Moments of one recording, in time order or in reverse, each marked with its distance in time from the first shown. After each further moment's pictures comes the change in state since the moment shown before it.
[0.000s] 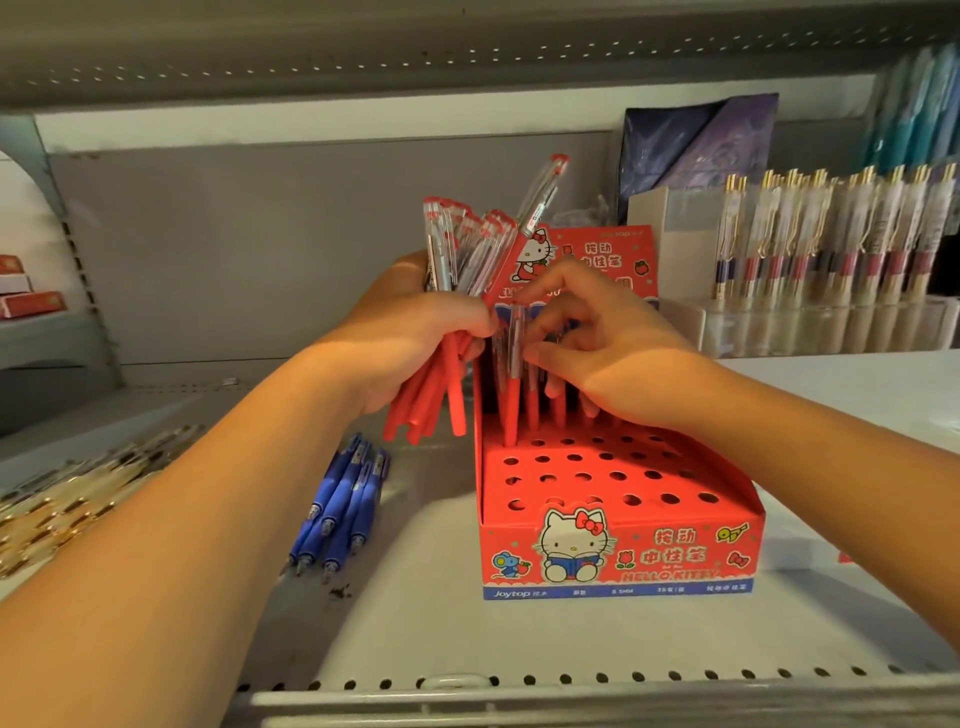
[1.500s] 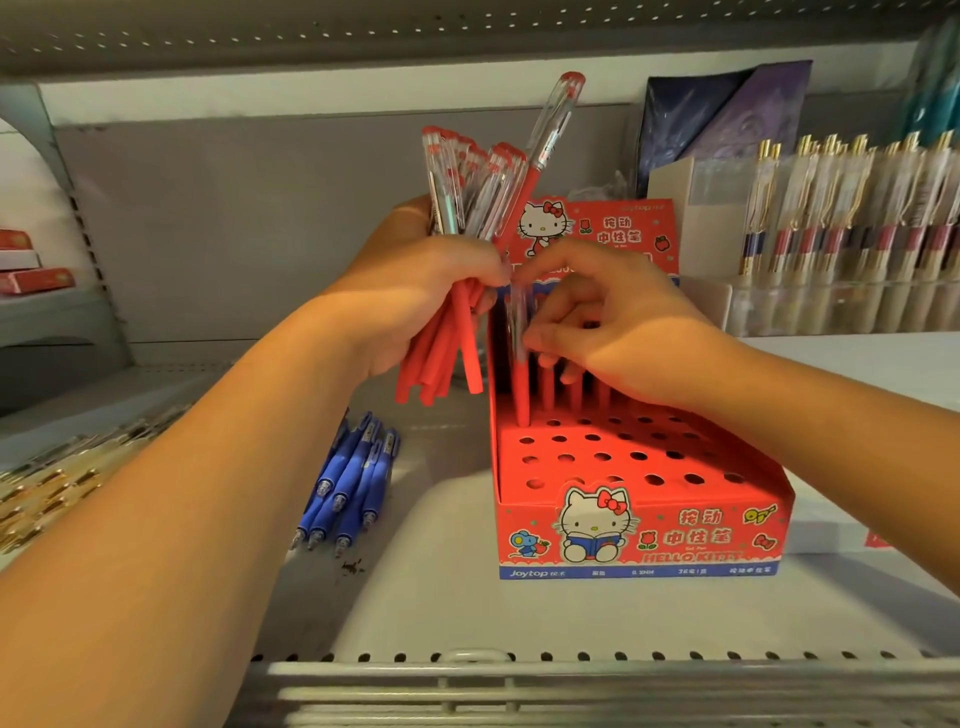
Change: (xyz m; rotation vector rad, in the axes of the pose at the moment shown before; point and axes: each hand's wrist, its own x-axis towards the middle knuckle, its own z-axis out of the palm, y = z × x) left_hand -0.002 0.014 -0.001 -0.028 0.045 0.047; right_hand 0.003 0.001 0.007 -0.009 -0.042 -0.037
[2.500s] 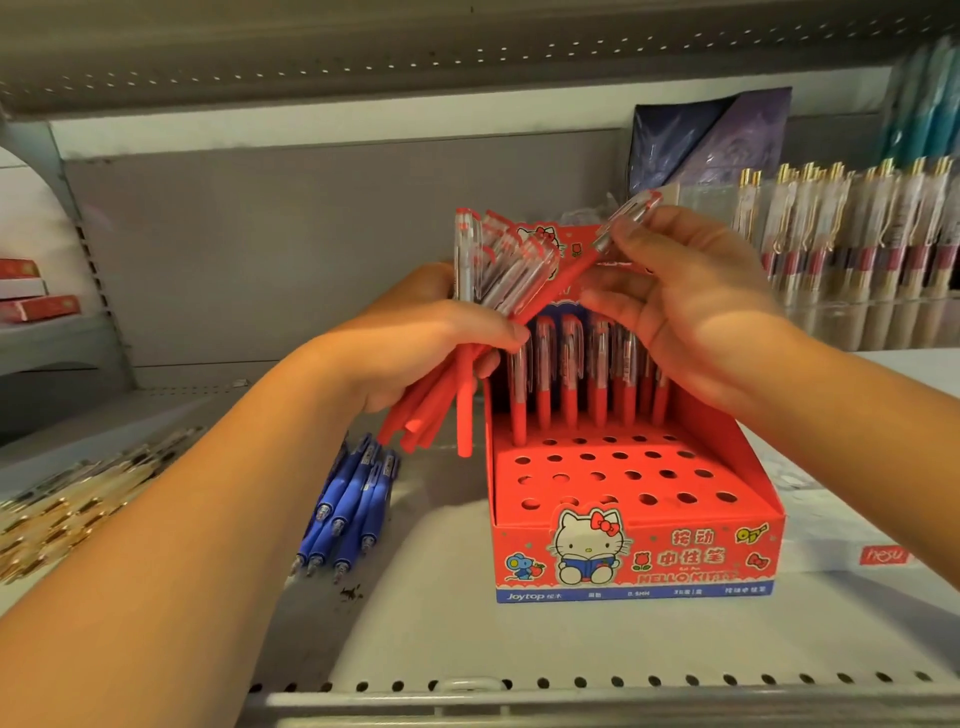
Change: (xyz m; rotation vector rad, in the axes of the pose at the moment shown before) left_hand -0.010 0.002 0.002 0.177 -0.213 -0.105; right_hand 0.004 -0.027 -0.026 0.770 0.438 0.137
